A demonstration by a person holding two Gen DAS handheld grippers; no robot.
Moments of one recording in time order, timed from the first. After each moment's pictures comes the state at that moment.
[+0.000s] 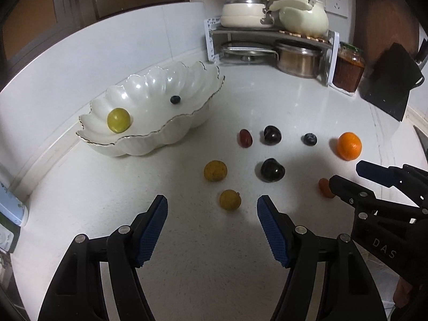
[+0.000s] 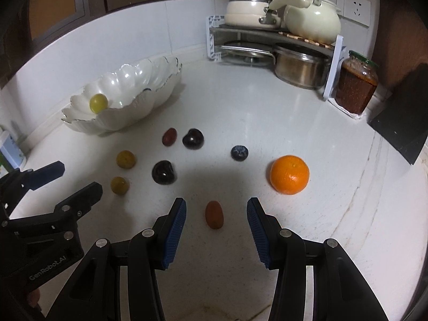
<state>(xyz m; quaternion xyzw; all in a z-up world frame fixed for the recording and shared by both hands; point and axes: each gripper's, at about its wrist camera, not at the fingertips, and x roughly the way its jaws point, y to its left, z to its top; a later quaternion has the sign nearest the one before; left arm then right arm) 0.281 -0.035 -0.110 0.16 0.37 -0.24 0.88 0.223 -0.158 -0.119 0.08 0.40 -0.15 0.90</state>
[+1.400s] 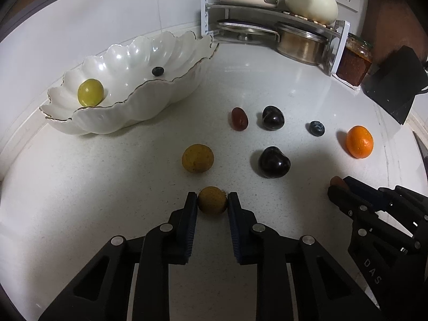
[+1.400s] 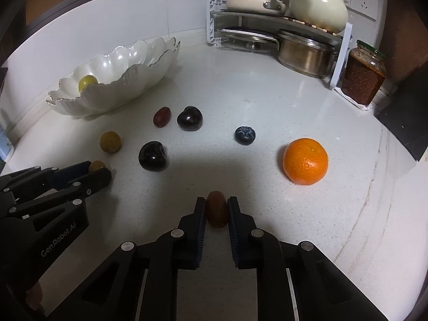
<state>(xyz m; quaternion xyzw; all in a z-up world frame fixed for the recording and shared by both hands) 0.308 -0.052 -0.148 0.13 0.42 -0.26 0.86 0.238 -0.154 -0.148 0.07 0.41 -0.16 0.89</state>
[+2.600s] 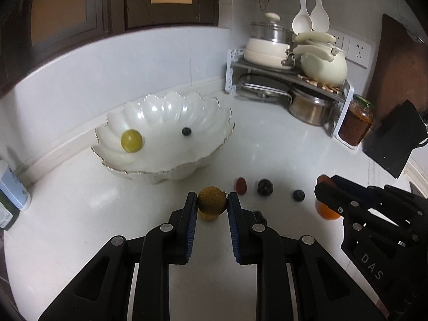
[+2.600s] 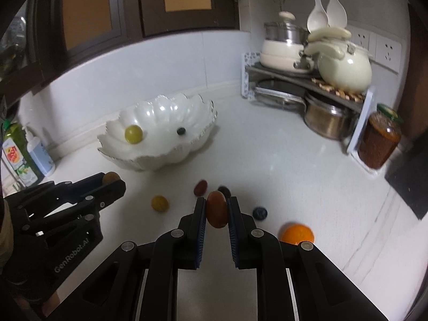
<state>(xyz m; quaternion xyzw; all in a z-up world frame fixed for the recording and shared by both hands) 0.285 -0.043 -0.052 0.07 0.35 -0.20 0.91 0.239 -0.158 -0.051 0.05 0.34 -0.06 0.94</state>
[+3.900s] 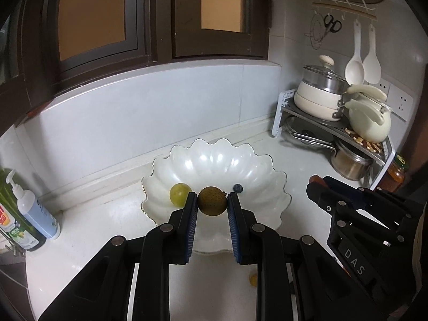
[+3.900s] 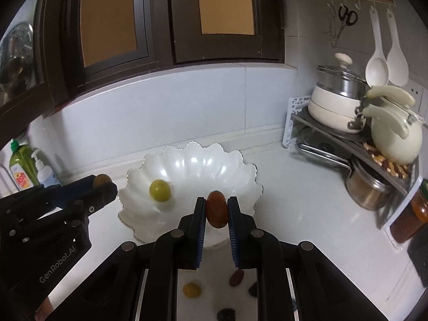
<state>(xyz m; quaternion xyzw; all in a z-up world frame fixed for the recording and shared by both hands) 0.373 -0.004 0.017 0.04 0.31 -0.12 0.94 0.353 -0.130 0.007 0.02 0.30 0.02 0.95</state>
